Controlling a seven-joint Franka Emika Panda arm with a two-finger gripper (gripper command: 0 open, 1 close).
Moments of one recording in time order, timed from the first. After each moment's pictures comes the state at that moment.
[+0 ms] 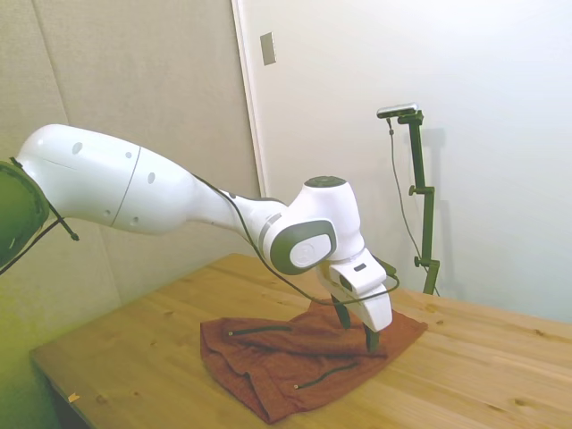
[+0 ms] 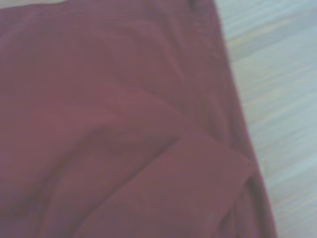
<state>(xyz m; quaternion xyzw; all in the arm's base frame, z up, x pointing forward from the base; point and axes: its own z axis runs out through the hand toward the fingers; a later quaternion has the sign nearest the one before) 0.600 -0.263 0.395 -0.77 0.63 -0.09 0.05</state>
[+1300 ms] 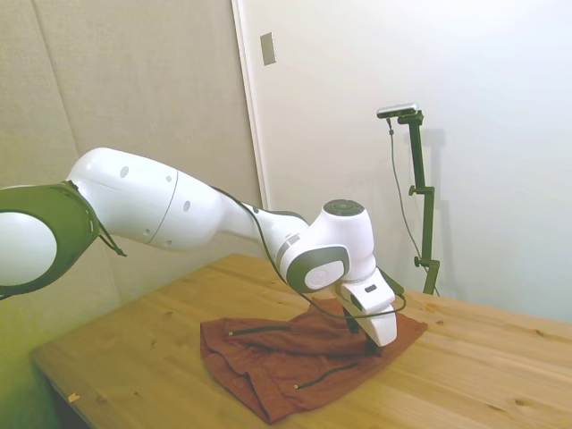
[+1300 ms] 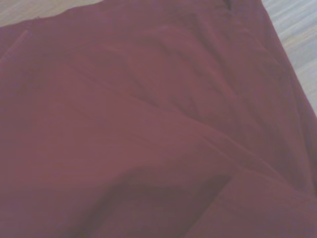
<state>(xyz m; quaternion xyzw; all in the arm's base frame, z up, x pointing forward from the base) 0.633 -0.258 0.357 -0.77 0.62 -0.09 0.11</state>
